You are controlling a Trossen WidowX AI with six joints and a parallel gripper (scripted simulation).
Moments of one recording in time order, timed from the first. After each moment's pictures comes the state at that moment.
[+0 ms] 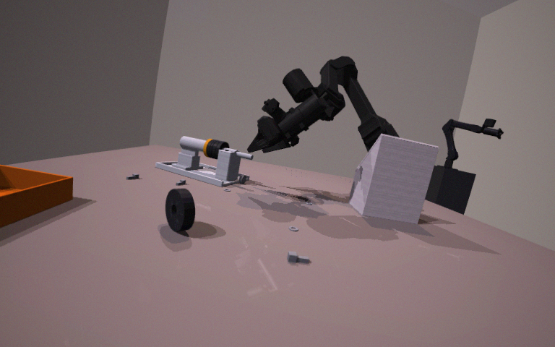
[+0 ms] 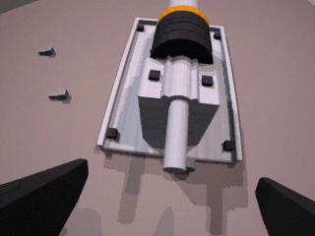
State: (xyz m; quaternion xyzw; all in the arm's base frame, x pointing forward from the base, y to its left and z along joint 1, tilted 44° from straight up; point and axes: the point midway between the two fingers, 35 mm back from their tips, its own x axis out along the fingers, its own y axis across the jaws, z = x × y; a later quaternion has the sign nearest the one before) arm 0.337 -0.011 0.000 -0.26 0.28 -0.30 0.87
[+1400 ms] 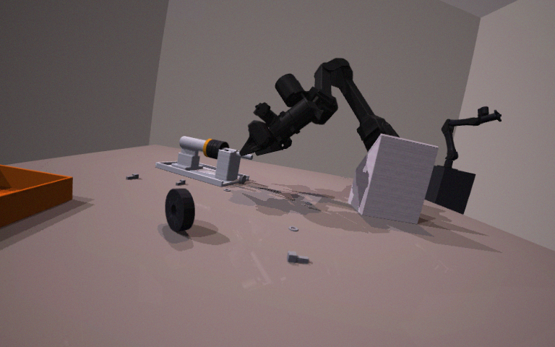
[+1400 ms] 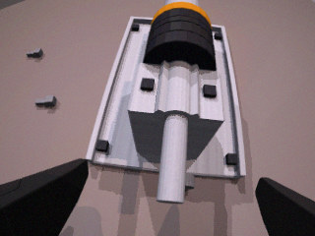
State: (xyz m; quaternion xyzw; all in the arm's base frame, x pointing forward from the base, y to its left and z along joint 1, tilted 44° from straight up) arm 0.355 -0.026 -0.002 -0.26 0.28 -0.31 0.87
